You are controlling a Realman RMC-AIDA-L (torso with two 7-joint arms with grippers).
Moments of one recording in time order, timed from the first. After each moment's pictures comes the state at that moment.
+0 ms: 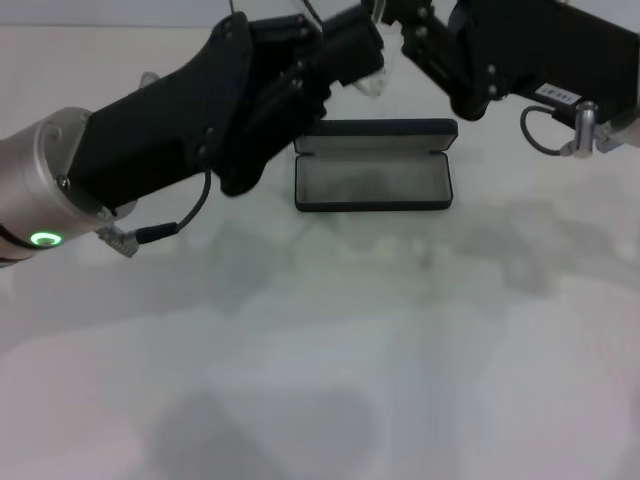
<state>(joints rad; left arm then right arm) -0.51 -2.09 1.23 0.54 0.97 1.95 -1.22 0.73 2.03 -1.31 -0.44 -0.93 -1.72 0.79</state>
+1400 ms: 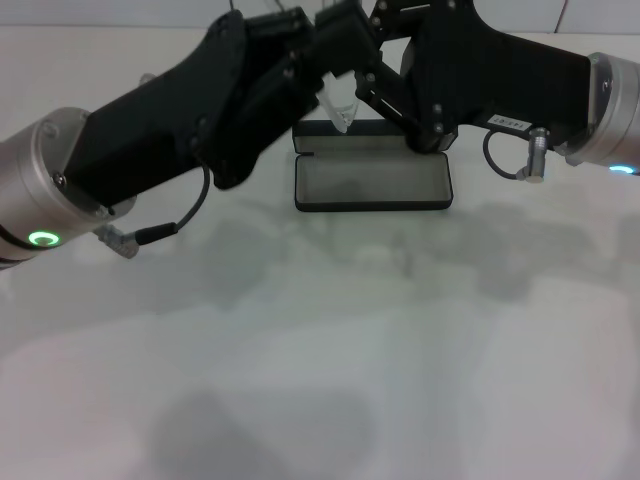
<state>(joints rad) -0.53 -2.09 1.23 0.50 0.95 1.97 -1.23 0.73 2.03 -1.47 -0.47 -0.87 -1.62 0.74</state>
